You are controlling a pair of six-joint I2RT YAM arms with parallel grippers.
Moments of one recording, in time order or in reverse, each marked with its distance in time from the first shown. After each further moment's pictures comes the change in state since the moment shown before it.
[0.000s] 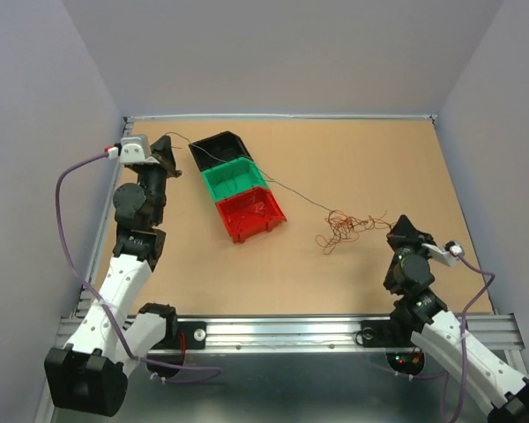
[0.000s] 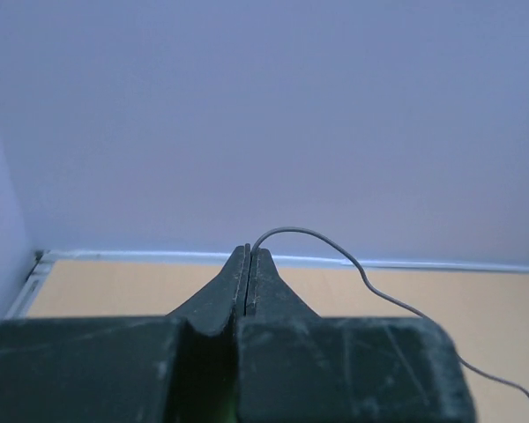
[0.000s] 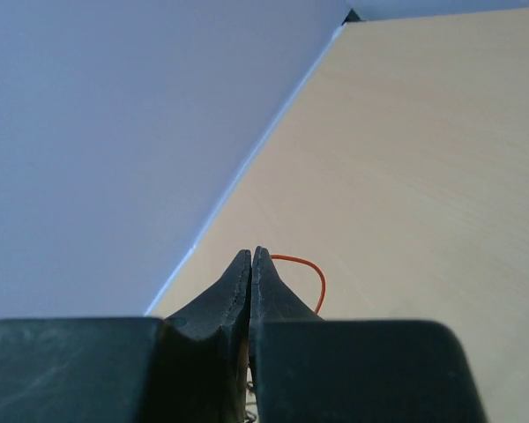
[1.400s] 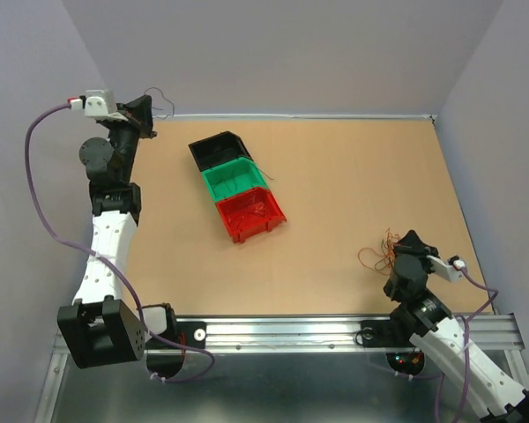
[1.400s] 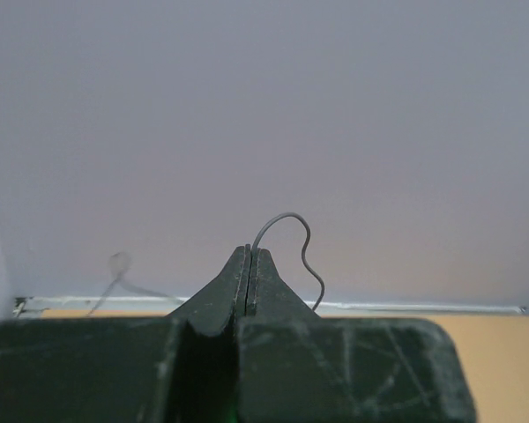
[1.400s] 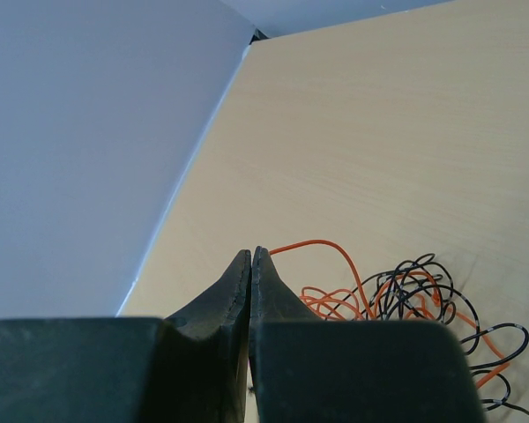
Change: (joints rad) left arm 0.360 0.300 0.319 0.019 0.380 -0.213; right arm 0.000 -0.195 -0.001 -0.459 0.178 0.283
